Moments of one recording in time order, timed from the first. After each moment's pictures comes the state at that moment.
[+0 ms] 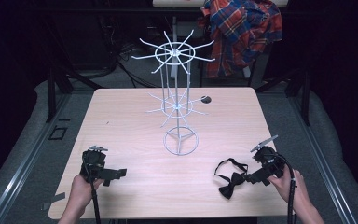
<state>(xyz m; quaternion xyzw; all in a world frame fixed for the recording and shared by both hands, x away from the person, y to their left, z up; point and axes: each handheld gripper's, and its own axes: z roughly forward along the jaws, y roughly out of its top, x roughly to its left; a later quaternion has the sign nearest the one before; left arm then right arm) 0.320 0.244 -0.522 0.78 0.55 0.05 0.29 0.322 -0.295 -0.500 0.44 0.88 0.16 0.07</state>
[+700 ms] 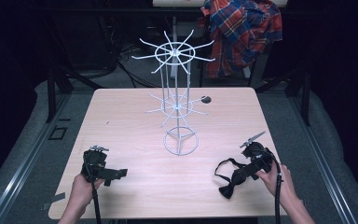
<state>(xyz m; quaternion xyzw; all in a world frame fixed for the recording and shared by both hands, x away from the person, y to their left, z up) 0.321 0.242 -0.523 0.79 0.55 0.05 0.29 0.341 -0.267 -0.508 0.44 0.88 0.16 0.08</state>
